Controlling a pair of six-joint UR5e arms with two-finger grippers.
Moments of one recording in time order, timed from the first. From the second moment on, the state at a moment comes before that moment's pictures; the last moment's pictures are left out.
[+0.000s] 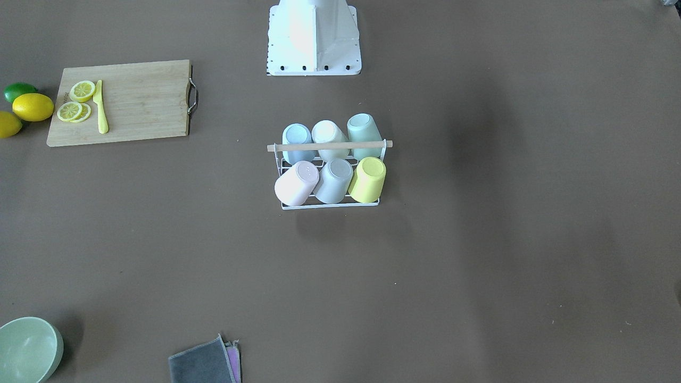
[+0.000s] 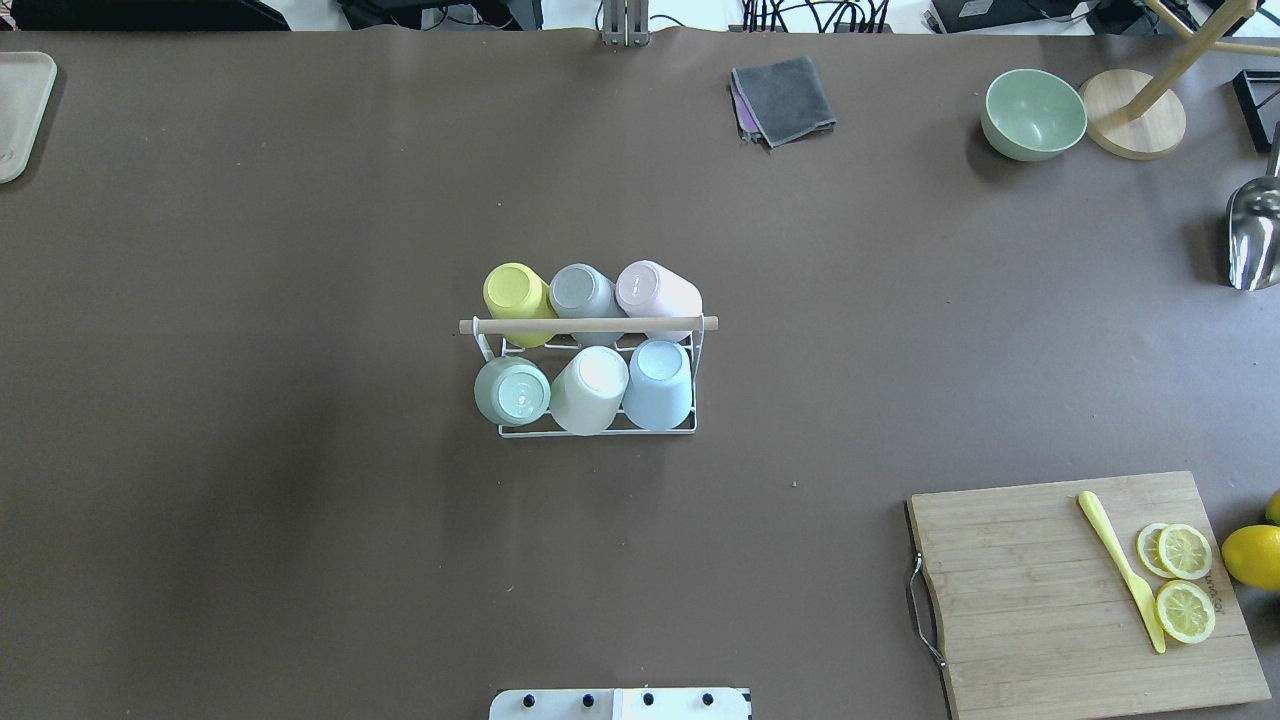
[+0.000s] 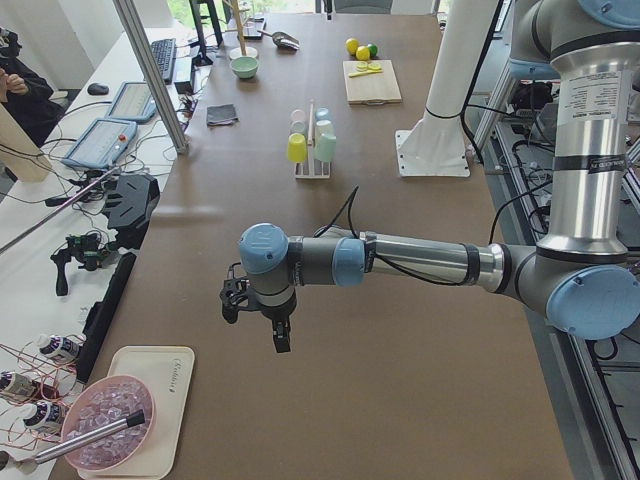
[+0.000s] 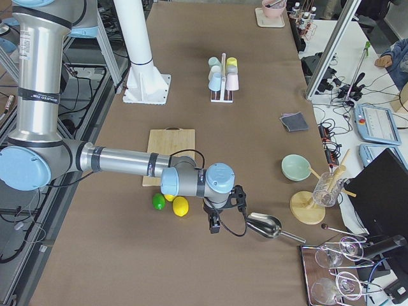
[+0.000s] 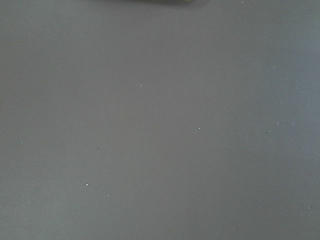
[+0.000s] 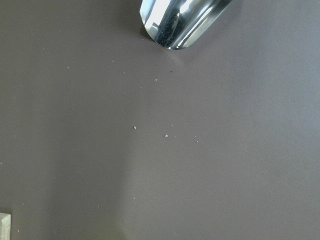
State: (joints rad) left arm -1.57 -1.54 -1.70 -1.46 -2.35 -0.14; right arm 1.52 -1.71 1.62 -1.51 2.34 -0.15
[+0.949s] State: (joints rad) left arm -1.57 -1.54 -1.70 -1.46 -2.35 -0.14; right arm 1.57 -1.68 1.66 -1.67 2.31 -0.13
